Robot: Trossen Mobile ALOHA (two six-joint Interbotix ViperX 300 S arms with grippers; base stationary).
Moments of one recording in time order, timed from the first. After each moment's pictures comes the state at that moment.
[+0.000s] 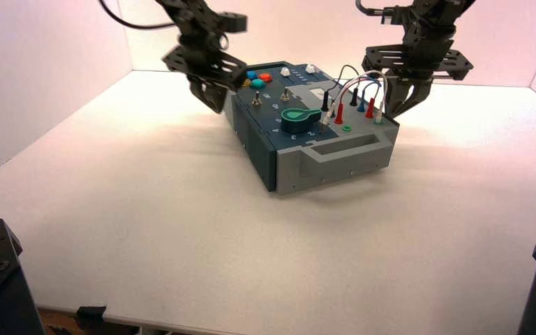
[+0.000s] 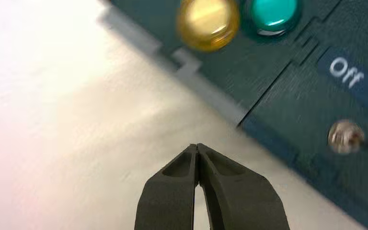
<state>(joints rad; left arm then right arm) -0.42 0.34 0.46 0.05 0.42 0.08 0.23 0.11 0.68 0.02 0.49 0.09</state>
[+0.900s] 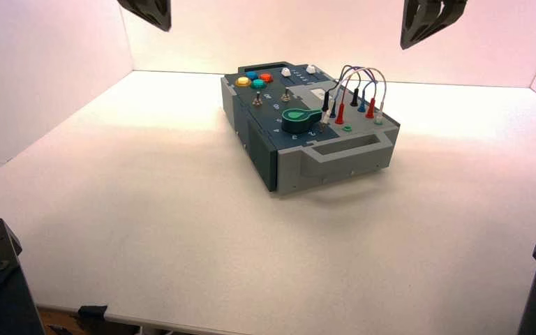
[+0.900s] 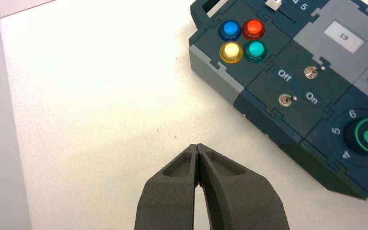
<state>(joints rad) -0.36 -0.22 0.70 0.05 0.49 0.07 0.28 -0.30 0.74 0.00 0.64 0.04</state>
